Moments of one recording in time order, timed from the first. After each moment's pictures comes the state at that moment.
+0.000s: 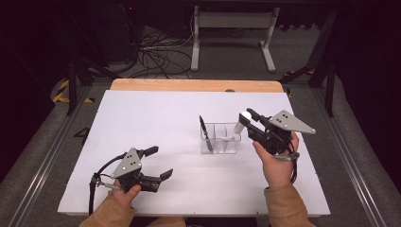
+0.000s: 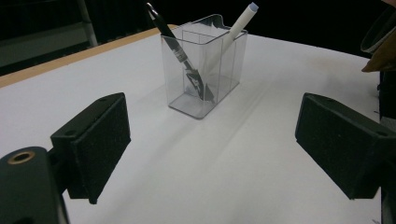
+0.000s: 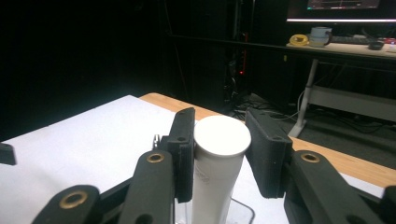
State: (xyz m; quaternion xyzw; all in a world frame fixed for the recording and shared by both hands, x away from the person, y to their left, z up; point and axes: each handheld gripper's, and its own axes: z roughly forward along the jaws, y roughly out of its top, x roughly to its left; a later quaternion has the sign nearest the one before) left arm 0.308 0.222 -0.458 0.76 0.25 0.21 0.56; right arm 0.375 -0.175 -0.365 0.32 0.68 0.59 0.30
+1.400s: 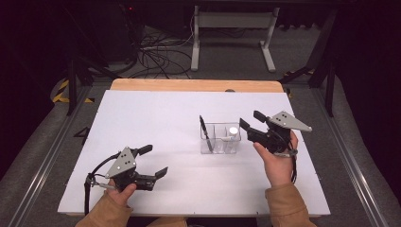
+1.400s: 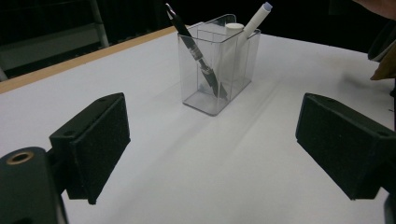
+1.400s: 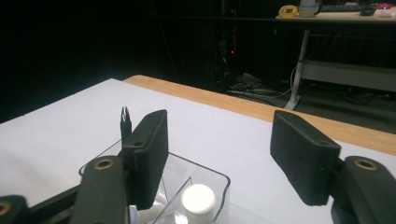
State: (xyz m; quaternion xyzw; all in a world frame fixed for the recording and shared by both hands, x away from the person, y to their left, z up) left arm 0.307 0.234 -0.456 0.76 0.26 0.23 0.56; right arm 0.394 -0.187 -0.390 0.36 0.68 0.57 0.28
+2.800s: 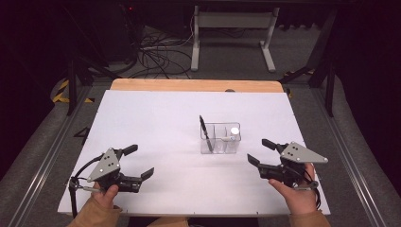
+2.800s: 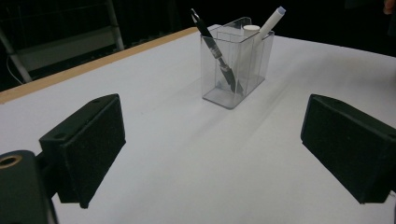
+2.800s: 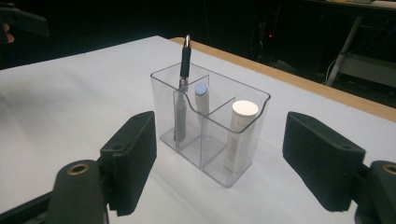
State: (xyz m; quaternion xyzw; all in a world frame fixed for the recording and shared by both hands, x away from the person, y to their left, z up) left arm 0.295 0.266 -0.449 0.75 0.27 0.25 0.55; right arm 0.330 -0.221 -0.422 0.28 0.75 0.55 0.25
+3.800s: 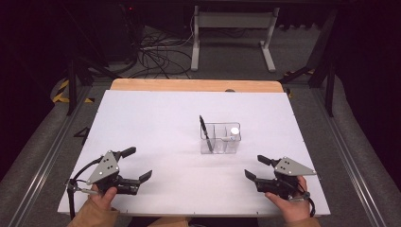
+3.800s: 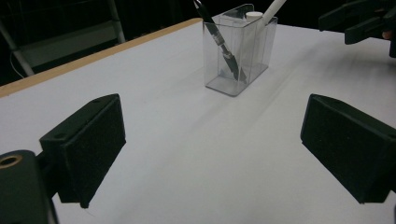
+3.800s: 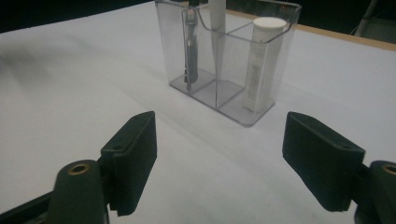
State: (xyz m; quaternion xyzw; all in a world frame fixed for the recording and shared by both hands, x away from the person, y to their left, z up) left arm 0.291 0.270 -0.458 0.76 0.27 0.25 0.54; right arm 0.325 -0.226 -0.482 0.29 0.77 0.53 0.21
